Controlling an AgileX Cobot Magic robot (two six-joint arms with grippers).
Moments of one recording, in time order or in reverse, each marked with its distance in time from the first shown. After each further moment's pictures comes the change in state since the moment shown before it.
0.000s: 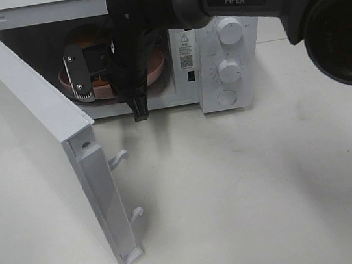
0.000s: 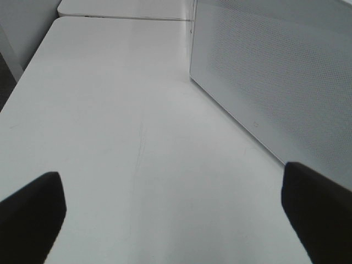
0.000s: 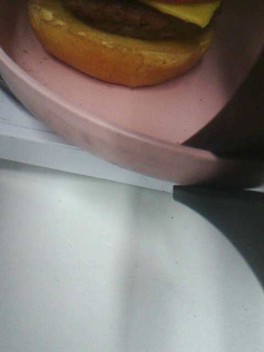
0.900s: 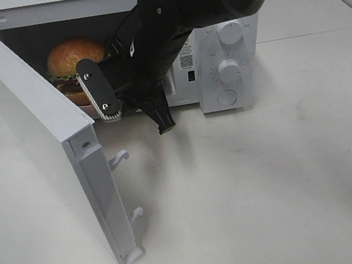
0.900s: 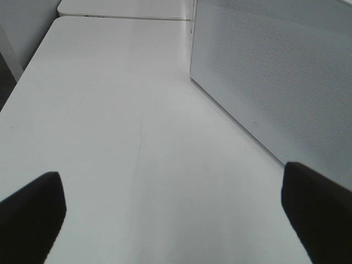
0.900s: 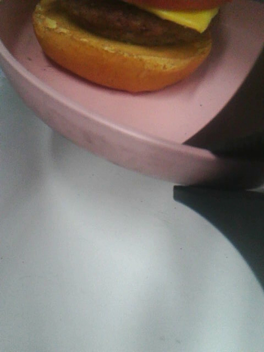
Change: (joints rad) left arm 0.000 0.000 0.000 0.000 0.000 0.000; right arm -0.005 -0.238 0.404 0.206 -0.205 -0.385
